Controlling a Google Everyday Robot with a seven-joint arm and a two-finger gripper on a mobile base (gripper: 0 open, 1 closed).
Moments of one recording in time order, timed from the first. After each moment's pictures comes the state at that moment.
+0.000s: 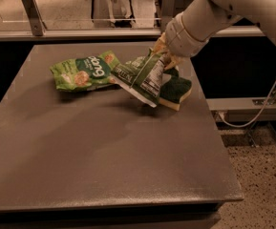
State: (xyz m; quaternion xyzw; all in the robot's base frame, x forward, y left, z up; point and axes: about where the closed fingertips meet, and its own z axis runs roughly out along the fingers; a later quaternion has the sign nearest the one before) arm 0.617 -0.079 0.907 -0.85 0.43 -0.05 0.30
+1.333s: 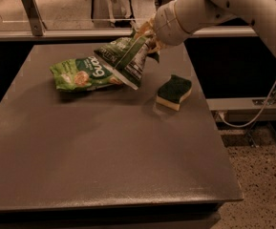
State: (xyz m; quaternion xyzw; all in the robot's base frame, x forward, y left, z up) arm 0.657 -0.030 0.941 -0.83 0.37 -0.06 0.42
